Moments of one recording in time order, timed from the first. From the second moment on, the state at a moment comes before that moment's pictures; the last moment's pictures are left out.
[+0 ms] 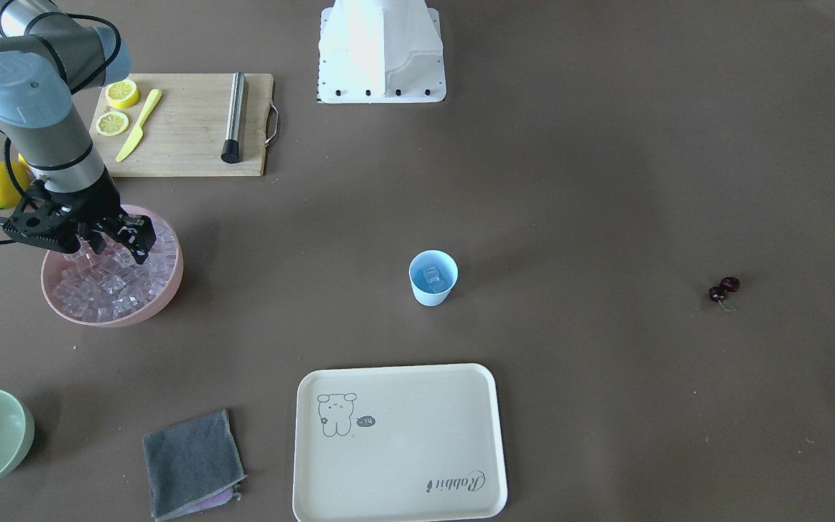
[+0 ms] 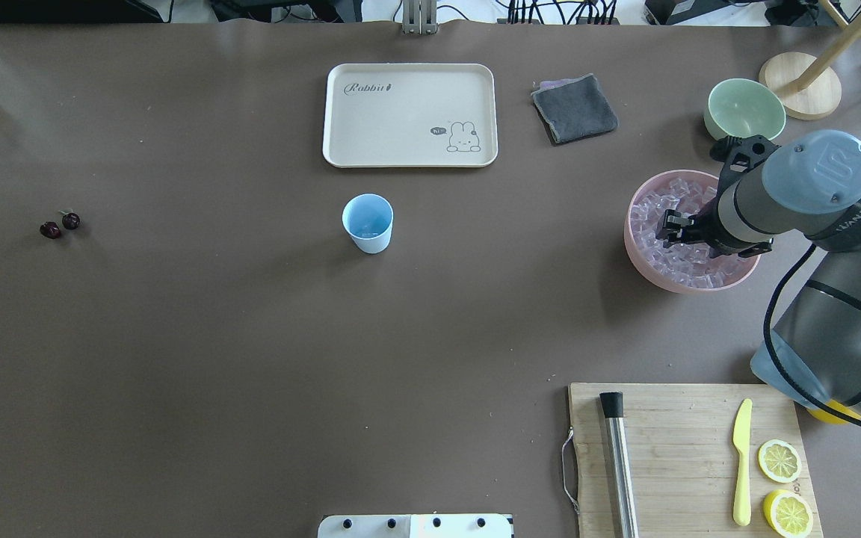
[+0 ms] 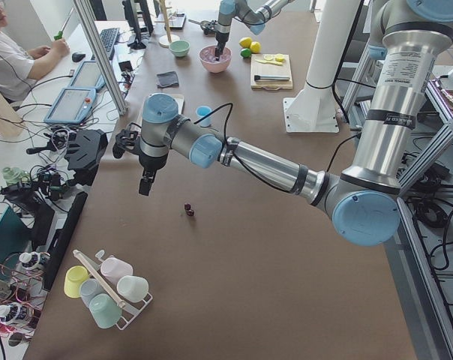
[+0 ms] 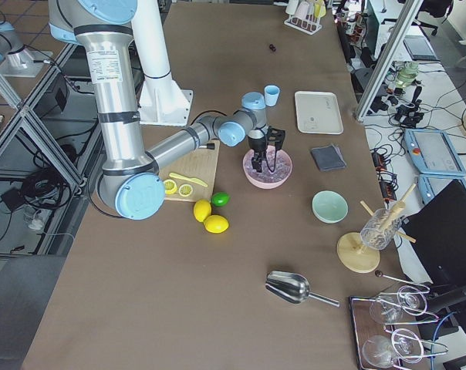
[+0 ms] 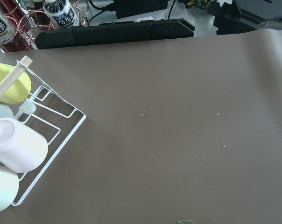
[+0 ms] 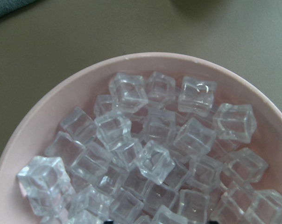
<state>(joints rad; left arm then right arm) -1.46 -1.78 -1.72 -1.75 -2.25 -0.37 0.77 -1.42 1.85 -1.37 1.88 1.24</state>
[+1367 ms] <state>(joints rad) -1.46 -1.77 -1.73 -1.79 -2.24 -0.39 0.75 -1.42 1.82 -1.38 1.84 1.25</state>
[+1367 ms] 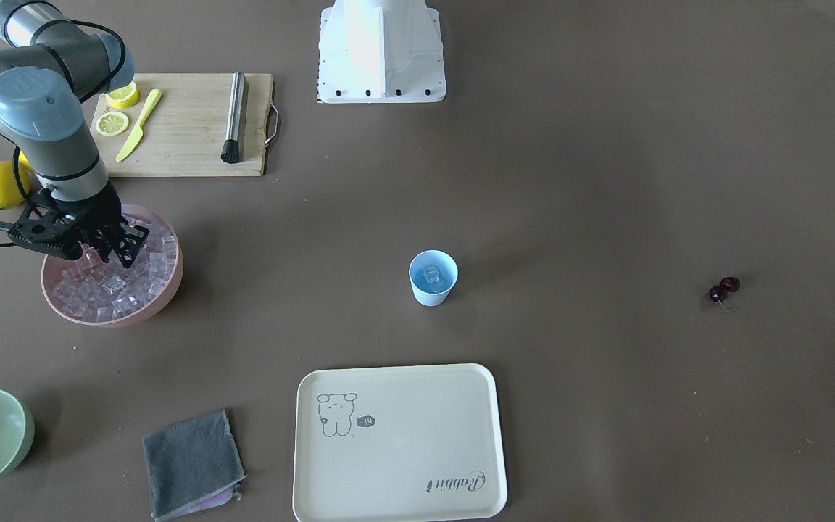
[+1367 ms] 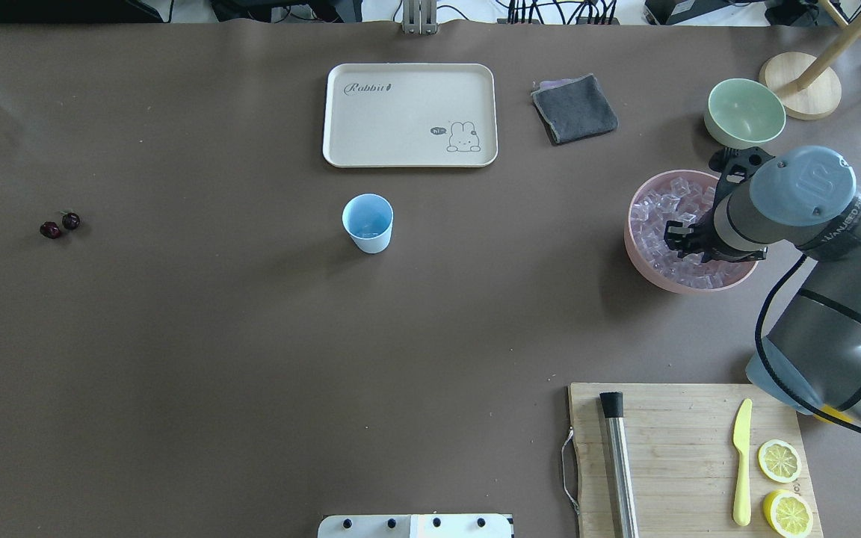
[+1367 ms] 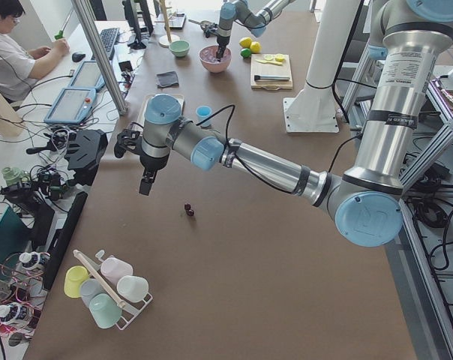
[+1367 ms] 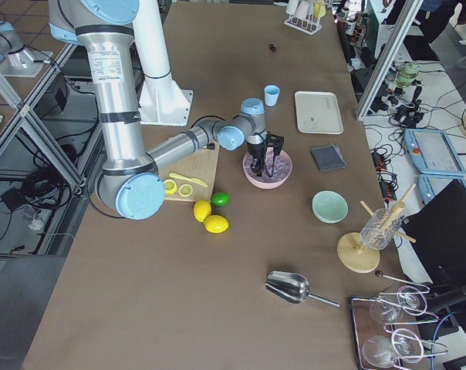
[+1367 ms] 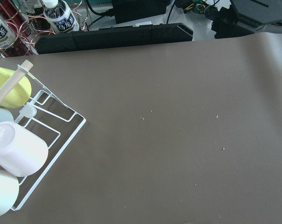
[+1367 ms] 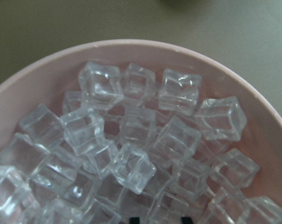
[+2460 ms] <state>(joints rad) -1.44 -1.77 -1.74 -1.79 -2.26 -0.39 0.81 -1.09 1.89 -1.37 1.82 1.23</state>
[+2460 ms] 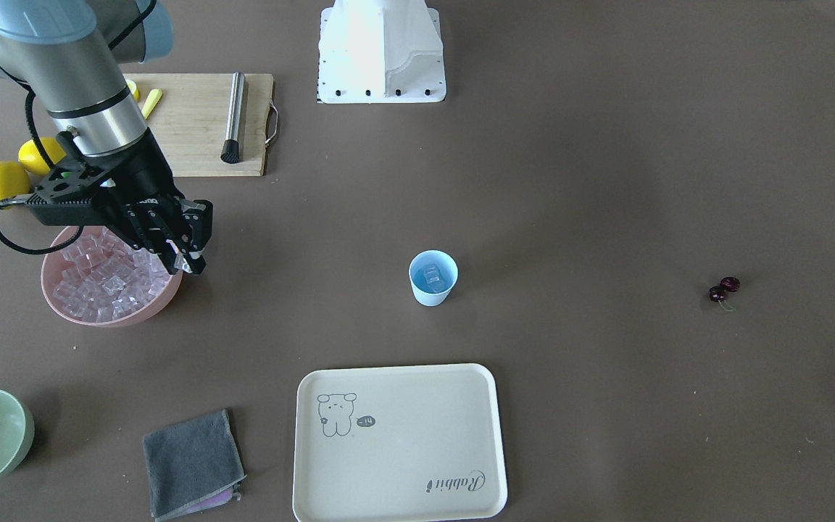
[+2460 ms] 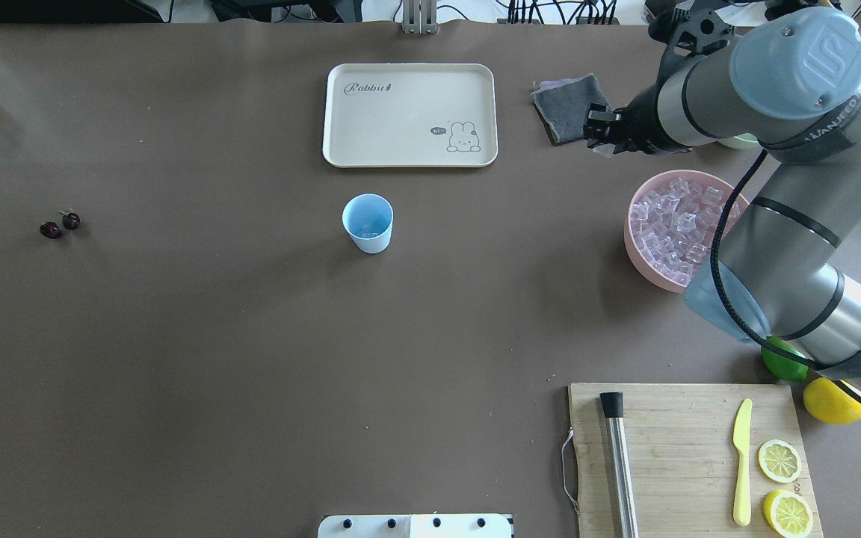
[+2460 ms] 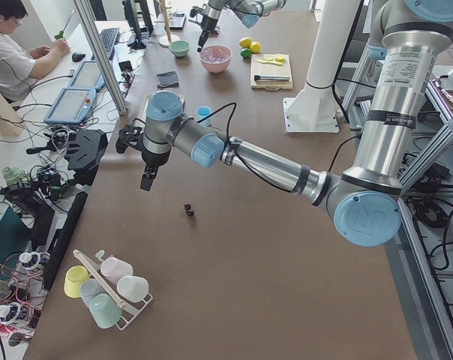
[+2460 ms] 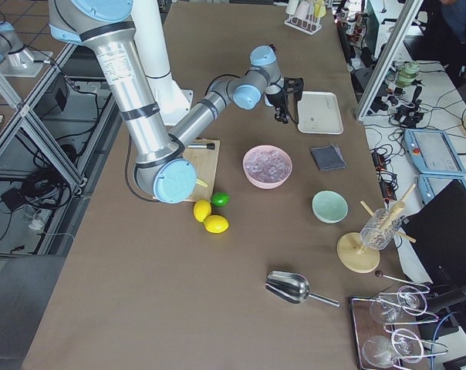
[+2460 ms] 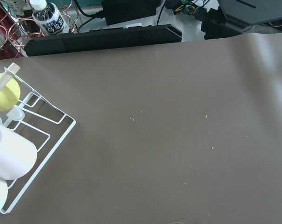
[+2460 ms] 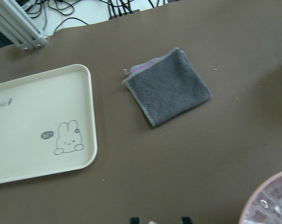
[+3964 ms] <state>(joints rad) -1.38 -1.77 -1.73 -1.79 -2.26 -0.39 0.50 -0.67 1.35 -1.13 1.57 1.20</state>
